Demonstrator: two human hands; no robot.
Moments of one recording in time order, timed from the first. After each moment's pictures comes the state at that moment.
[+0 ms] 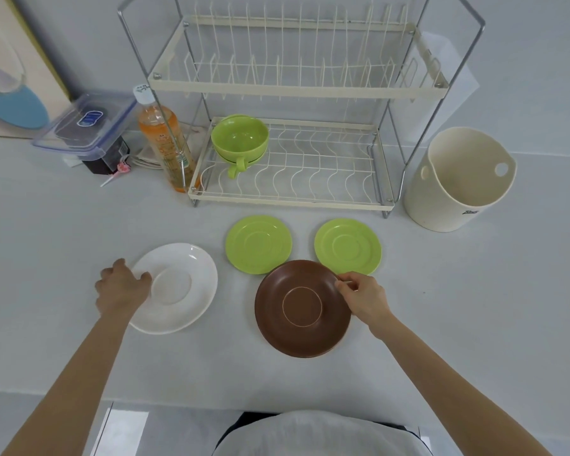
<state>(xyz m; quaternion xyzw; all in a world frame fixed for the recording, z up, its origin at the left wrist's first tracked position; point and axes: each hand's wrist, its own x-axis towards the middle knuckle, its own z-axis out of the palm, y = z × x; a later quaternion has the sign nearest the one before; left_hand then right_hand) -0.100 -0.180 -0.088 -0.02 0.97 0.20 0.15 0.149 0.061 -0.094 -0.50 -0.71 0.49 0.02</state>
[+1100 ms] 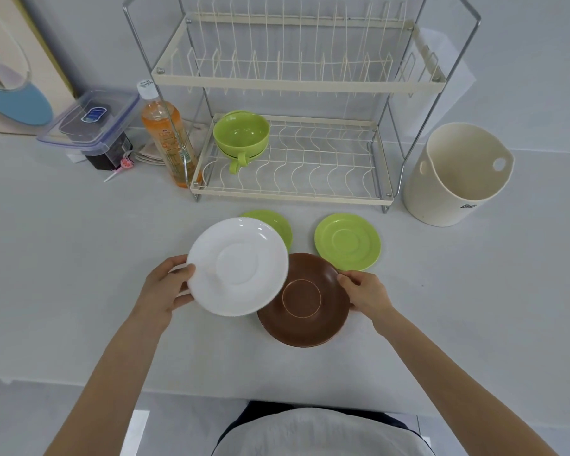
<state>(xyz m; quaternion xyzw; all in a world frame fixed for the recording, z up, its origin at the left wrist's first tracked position) -0.039 -0.158 -0.059 -0.05 0.75 0.58 0.32 0.155 0.060 -0.101 -0.51 -0.66 0.55 0.03</state>
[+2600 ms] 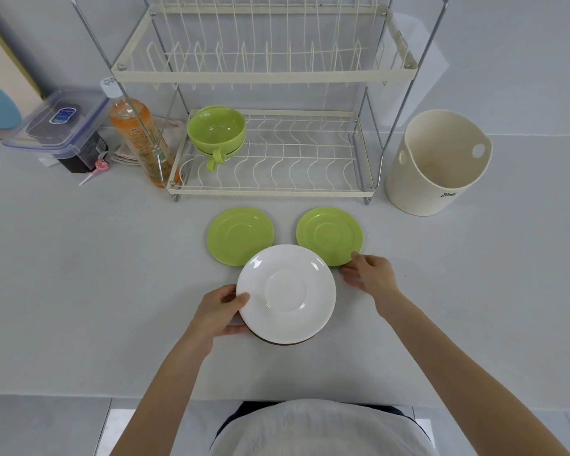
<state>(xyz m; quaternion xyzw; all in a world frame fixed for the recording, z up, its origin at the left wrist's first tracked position) 0.032 -0.111 -0.086 0.01 0.75 0.49 0.45 0.169 0.101 -0.107 -0.58 -0.50 0.64 0.13</state>
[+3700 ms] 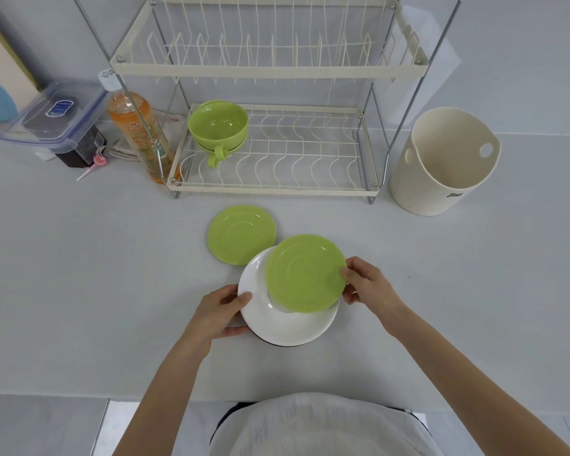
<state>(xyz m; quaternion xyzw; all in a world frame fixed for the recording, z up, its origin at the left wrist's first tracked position) 0.029 -0.114 -0.088 0.01 0.74 0.50 0.46 0.177 0.075 -0.075 -0.44 -0.64 0.63 0.03</state>
